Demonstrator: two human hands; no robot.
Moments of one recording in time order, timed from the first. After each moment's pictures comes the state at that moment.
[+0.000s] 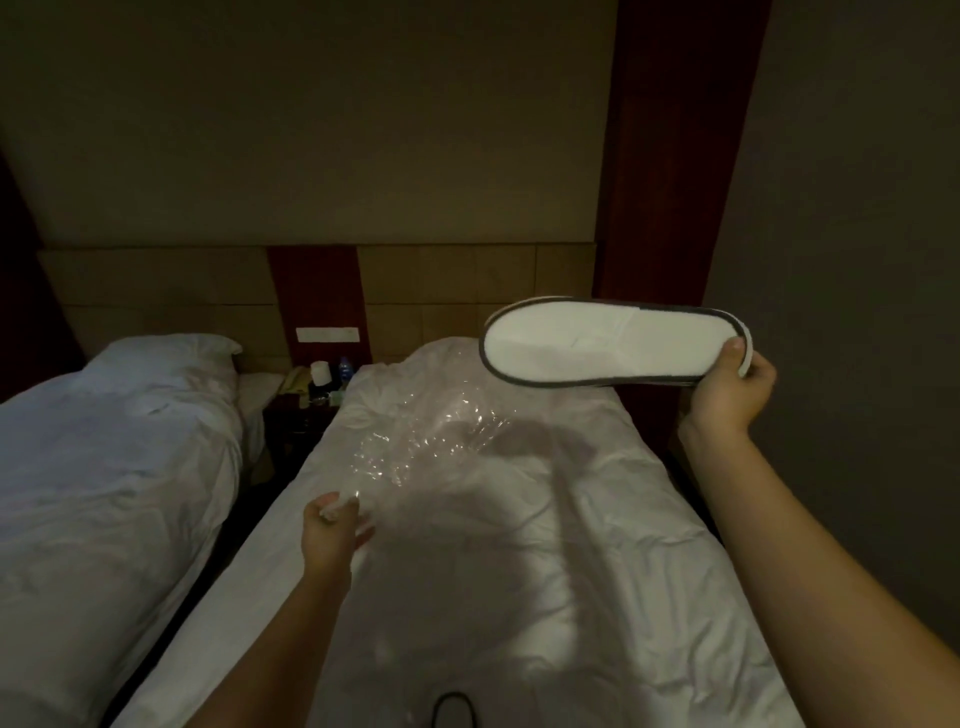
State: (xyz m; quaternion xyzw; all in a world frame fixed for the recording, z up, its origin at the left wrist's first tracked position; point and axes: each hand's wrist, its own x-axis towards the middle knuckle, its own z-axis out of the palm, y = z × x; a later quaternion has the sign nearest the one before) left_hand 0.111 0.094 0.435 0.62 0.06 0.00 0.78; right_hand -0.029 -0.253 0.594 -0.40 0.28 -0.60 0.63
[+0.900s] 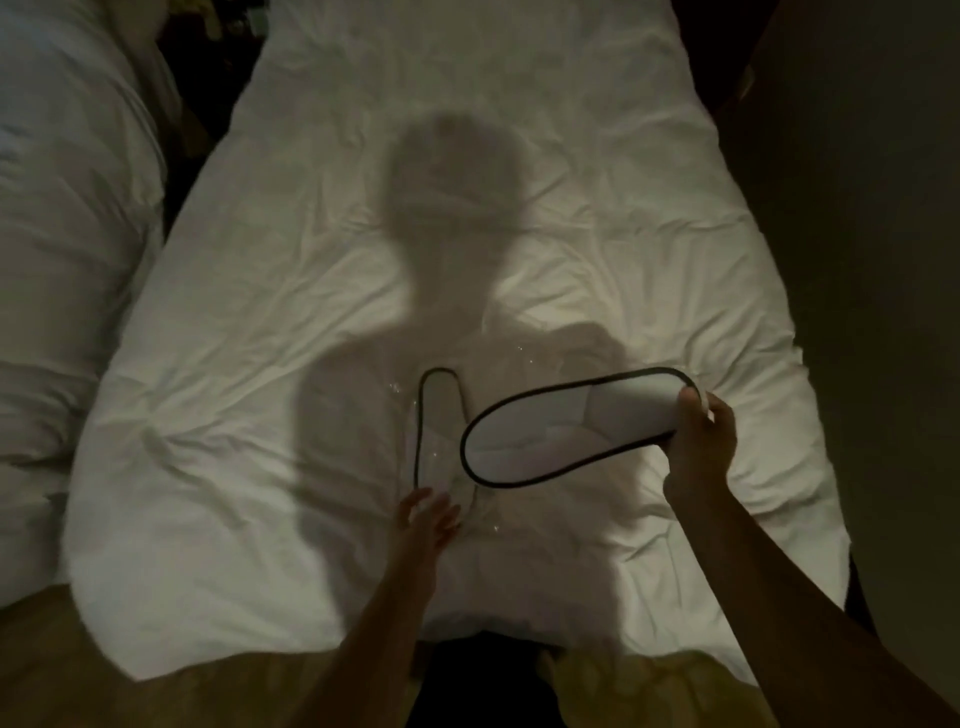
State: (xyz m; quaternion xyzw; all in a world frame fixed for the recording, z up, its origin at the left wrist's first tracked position) left_hand -0.106 0.095 0.130 0.58 0.29 -0.30 0.70; right_hand -0.157 -0.178 0.209 -0.51 0.54 -0.30 0.59
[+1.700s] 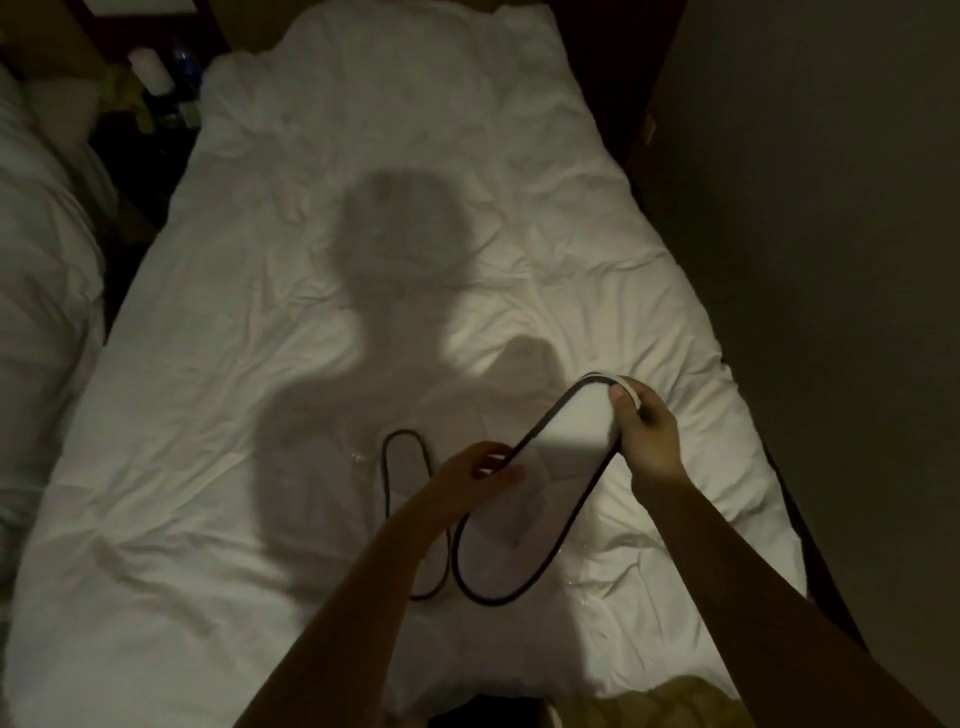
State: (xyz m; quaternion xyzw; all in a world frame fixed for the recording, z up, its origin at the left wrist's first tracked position) left_hand -0.030 -0.014 0.237 0.76 -0.19 -0.44 0.44; right_hand -0.135 -0.200 0.257 -0.59 0.44 -0.26 0.62
